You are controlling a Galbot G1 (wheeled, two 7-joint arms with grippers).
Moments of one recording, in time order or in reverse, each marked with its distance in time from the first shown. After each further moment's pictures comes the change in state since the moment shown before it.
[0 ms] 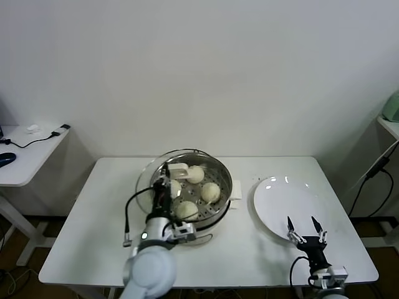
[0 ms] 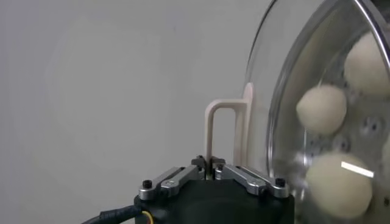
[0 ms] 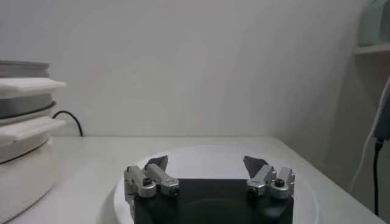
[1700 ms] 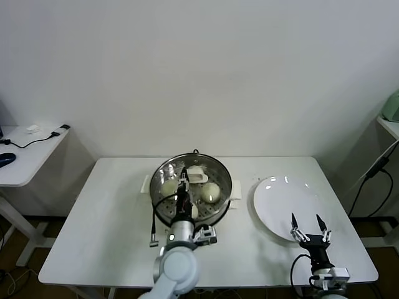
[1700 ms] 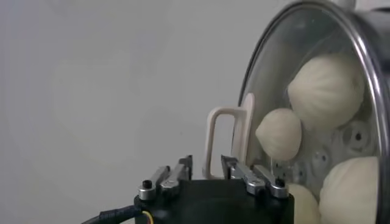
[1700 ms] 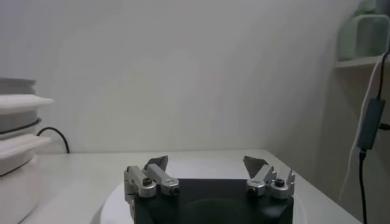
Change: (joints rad) left arm -0.038 -0.068 0.076 0.190 0.044 0.010 -0.088; right arm 0.012 0.054 0.037 -0.008 -0.027 0.046 -0.010
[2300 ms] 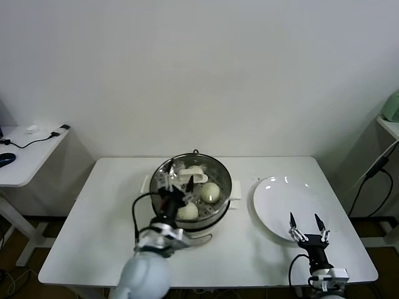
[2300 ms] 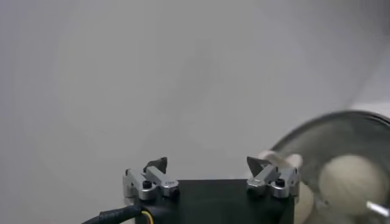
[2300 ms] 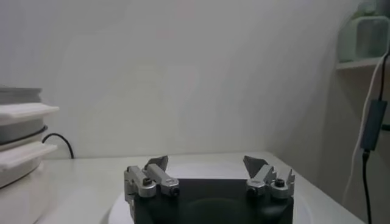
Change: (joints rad) left arm 0.127 0.078 -0.186 -0.234 -0.697 -0.257 -0.148; right arm -0.016 -0.017 -0.026 0.023 0.018 0.016 0.028
